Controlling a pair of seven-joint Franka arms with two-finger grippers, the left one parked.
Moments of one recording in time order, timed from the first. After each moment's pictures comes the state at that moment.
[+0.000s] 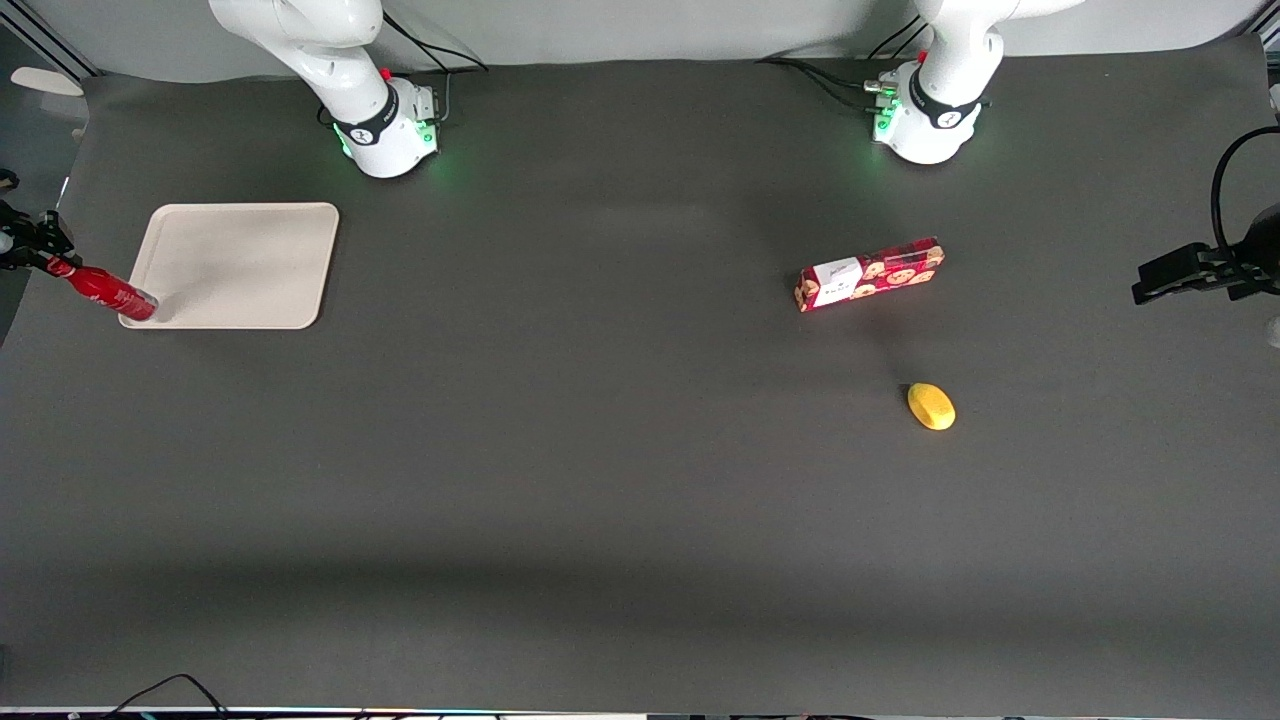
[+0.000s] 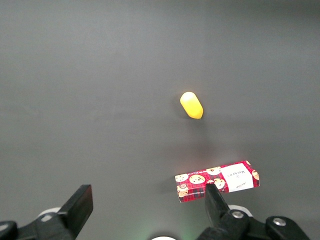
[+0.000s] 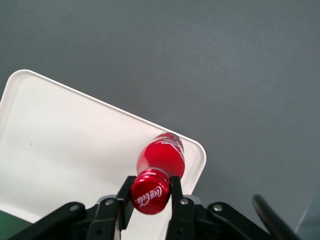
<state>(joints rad) -0.15 0.00 -0.69 -2.24 0.05 2.24 -1.24</state>
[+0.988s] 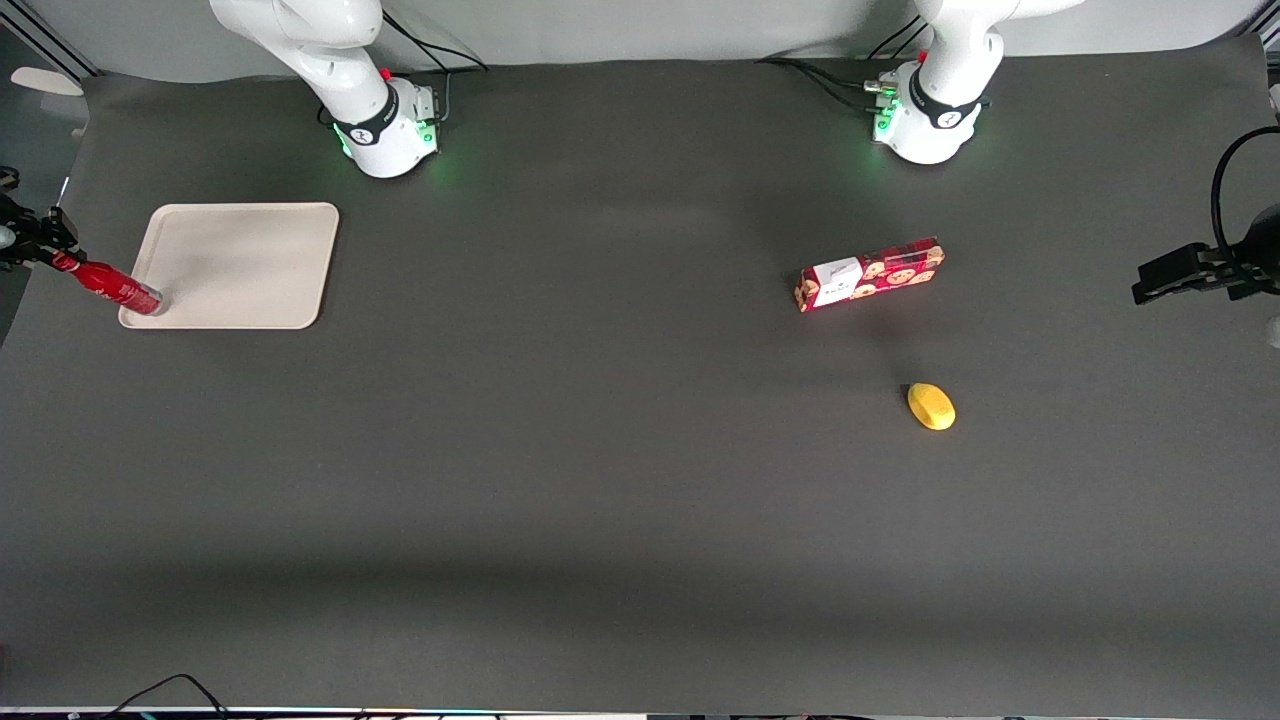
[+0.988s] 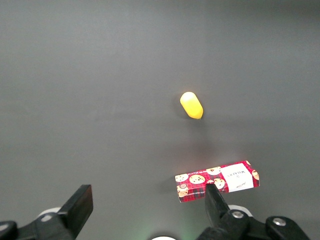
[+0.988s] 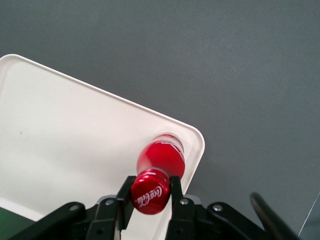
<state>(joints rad) -0.17 0.05 -0.74 -2.24 0.11 2.26 -1.33</state>
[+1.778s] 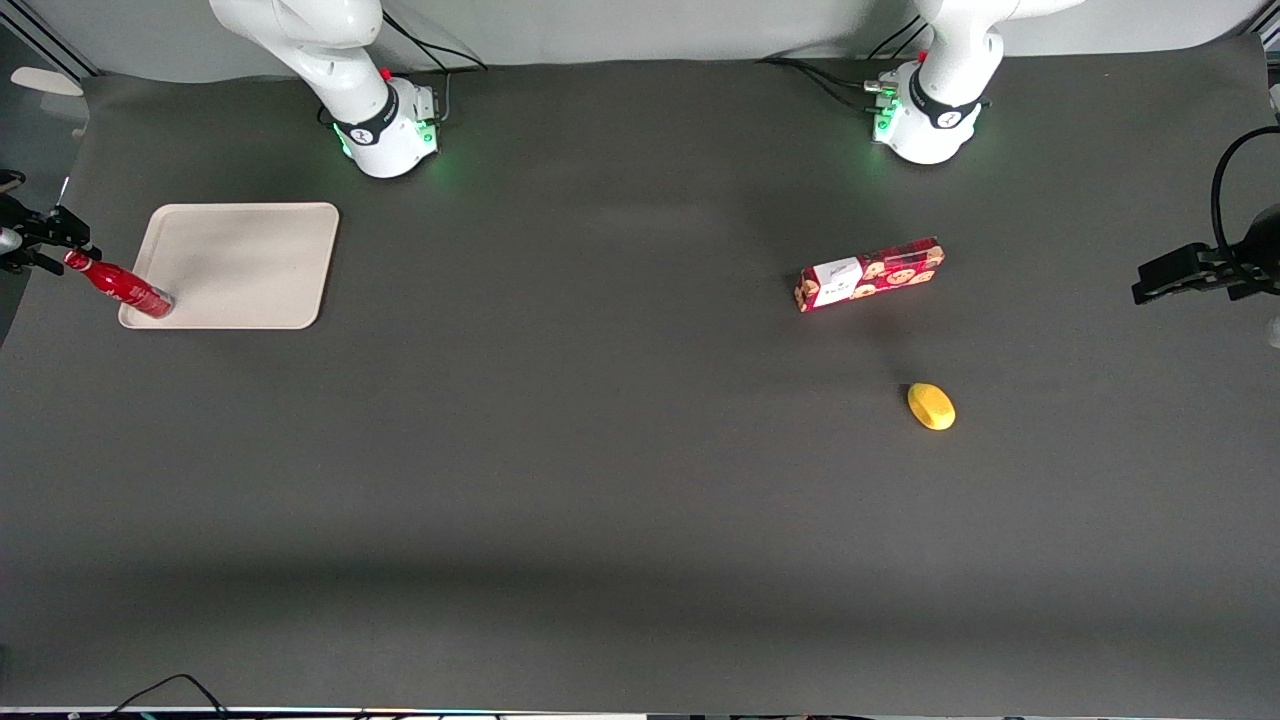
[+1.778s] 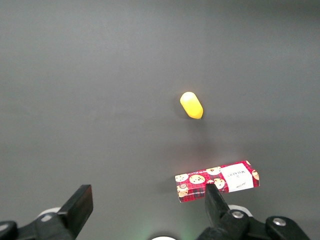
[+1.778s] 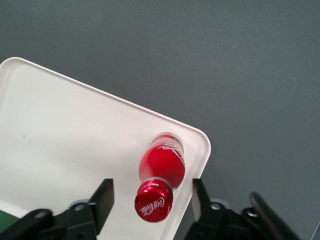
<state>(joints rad) -0.17 0.07 -0.74 -2.24 0.14 2.26 -1.33</state>
